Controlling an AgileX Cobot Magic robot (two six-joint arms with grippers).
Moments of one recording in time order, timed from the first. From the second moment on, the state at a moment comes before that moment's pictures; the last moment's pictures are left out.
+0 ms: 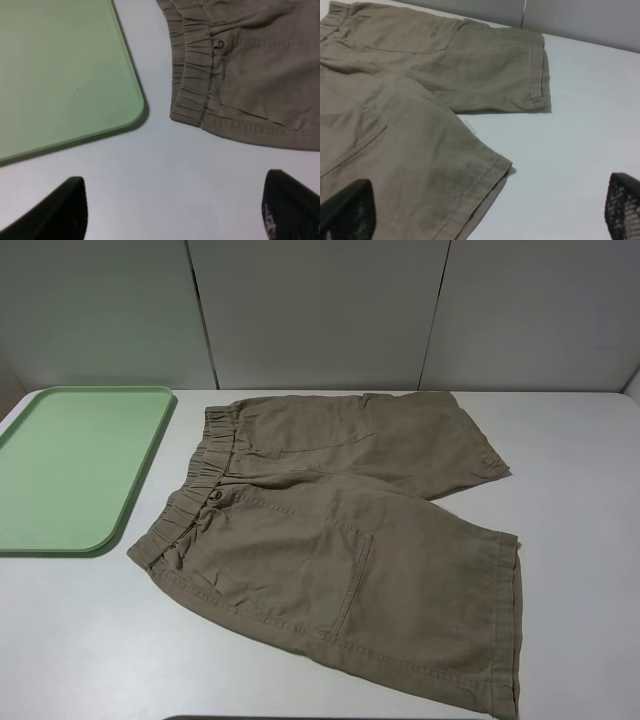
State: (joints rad) left arm -0.32 -0.01 -0.49 0.13 1.06 -0.04; right arm 0.33 -0.01 -0.49 -0.06 1.01 0.02
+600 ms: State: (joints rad) left arm -0.32 -0.01 -0.49 0.13 1.06 -0.04; right arm 0.33 -0.01 -0.49 -0.06 1.01 0.02
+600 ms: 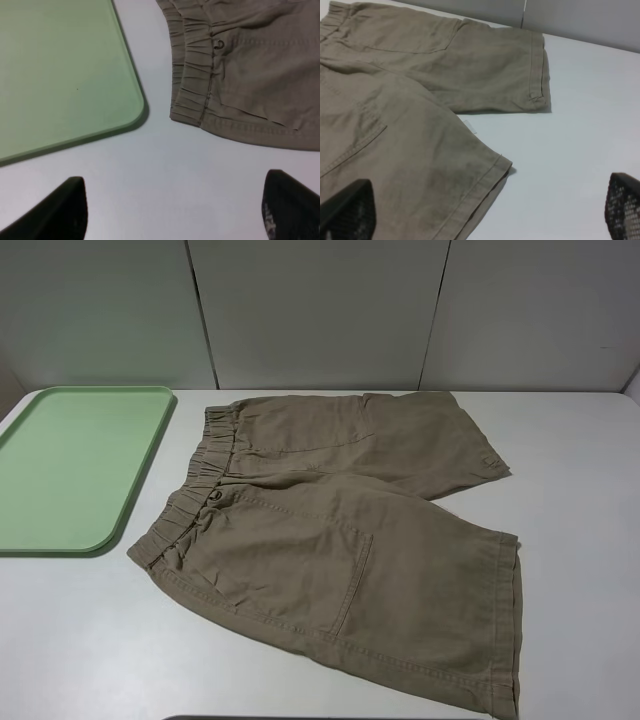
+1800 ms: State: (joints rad) left arm -0.32 -0.01 -0.51 0.13 1.00 -0.03; right arm 0.33 -0.01 -0.49 -0.06 1.01 -0.01
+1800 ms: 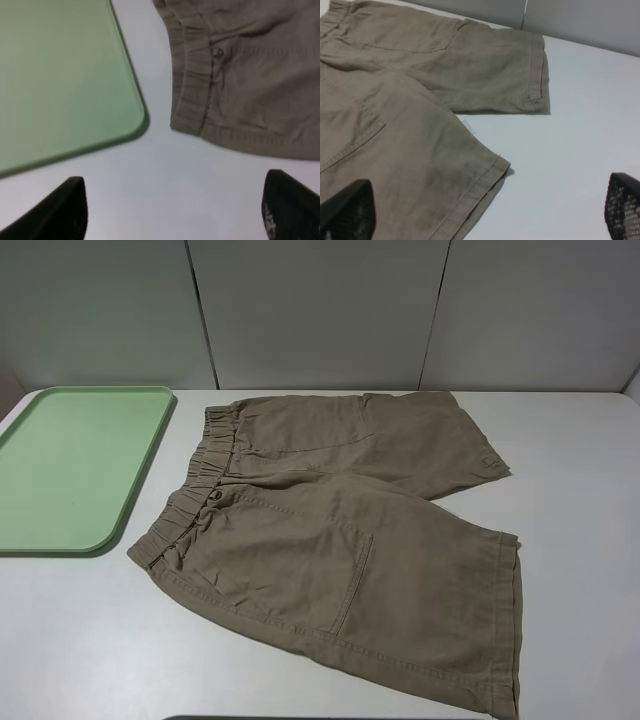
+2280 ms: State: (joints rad) left arm -0.32 0.00 -0.56 0.04 0.93 0.06; right arm 0.33 0.21 -0.68 -0.05 0.98 -0.08
